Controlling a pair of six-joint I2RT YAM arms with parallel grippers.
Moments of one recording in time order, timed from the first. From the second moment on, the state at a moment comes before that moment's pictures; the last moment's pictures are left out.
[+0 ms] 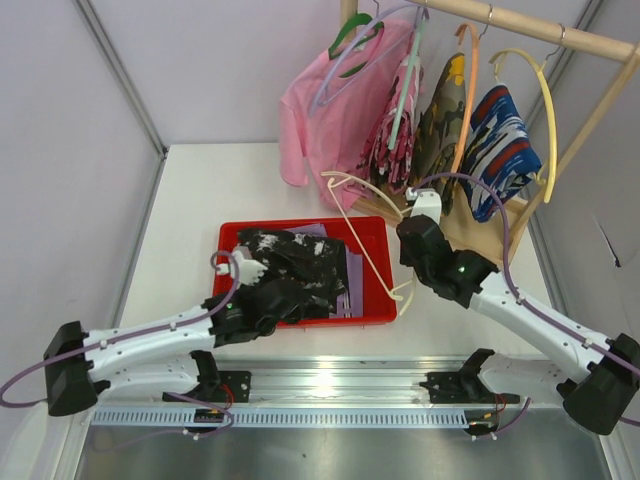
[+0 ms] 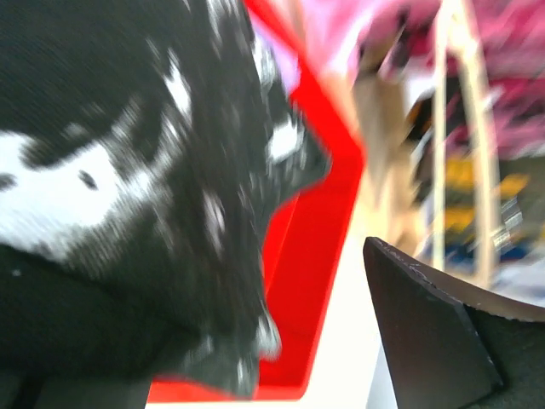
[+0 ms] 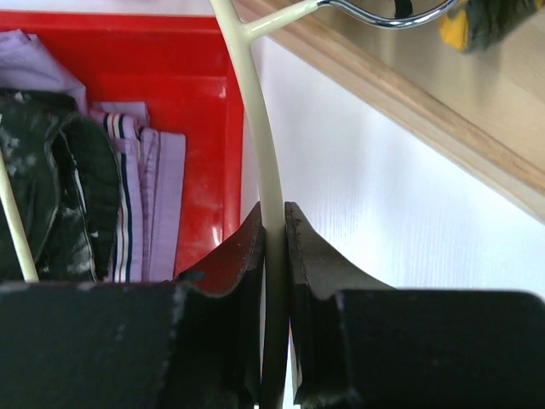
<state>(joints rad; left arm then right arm) -1.14 0.95 0.64 -0.43 -0.88 -1.70 0.76 1.10 0.95 -0.50 0.58 0.40</state>
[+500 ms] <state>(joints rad) -1.17 1.10 0.70 -0.22 -0.50 -1.45 0.82 1.02 0.95 -0.62 0.63 0.46</state>
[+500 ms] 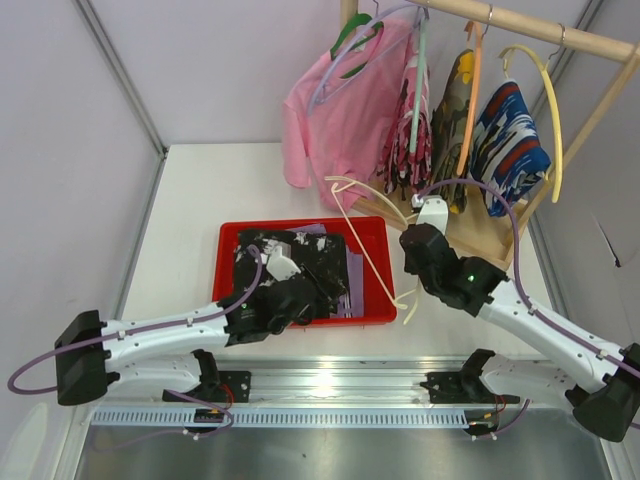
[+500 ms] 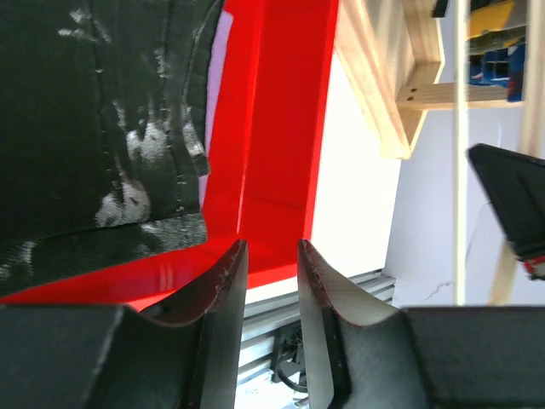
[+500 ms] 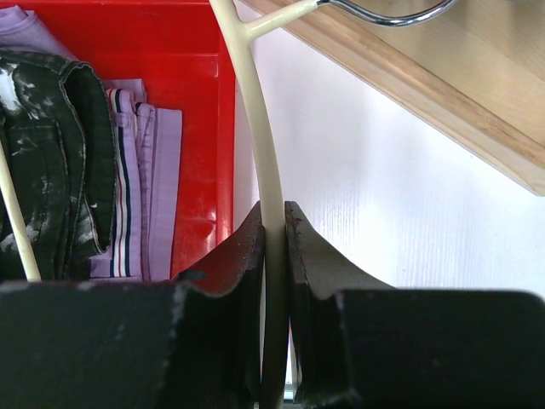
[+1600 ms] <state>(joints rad) -0.78 1.15 0.61 -0.48 -0.43 -0.77 0.85 0.96 0.95 -0.68 0.57 0.49</state>
